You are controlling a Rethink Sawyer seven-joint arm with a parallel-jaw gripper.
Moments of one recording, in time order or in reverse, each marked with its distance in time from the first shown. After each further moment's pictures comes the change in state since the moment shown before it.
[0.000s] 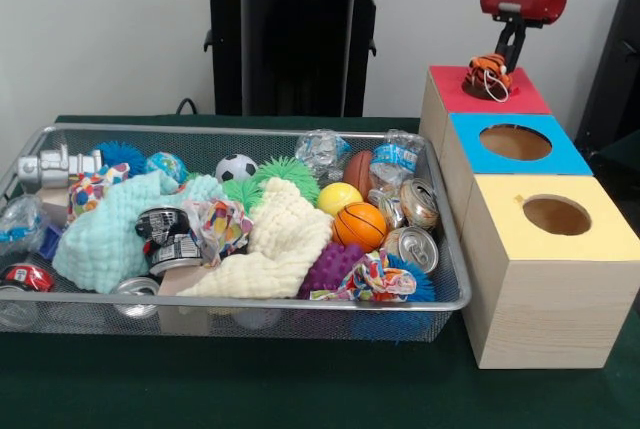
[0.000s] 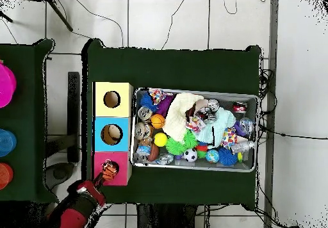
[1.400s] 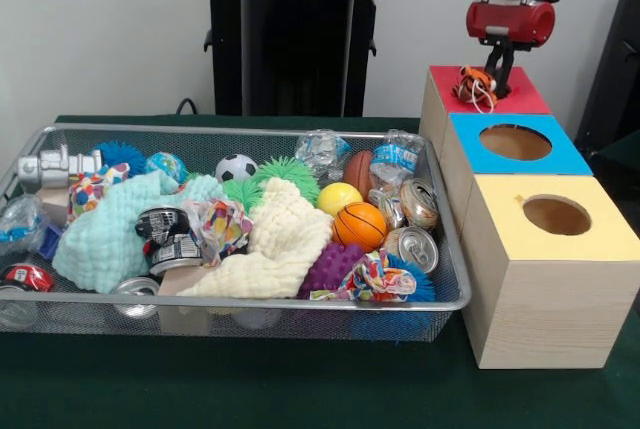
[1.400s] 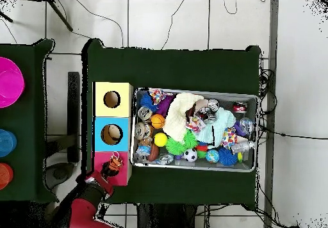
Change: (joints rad) arm -0.156 0.026 0.090 0.005 -0.103 -0.151 0.000
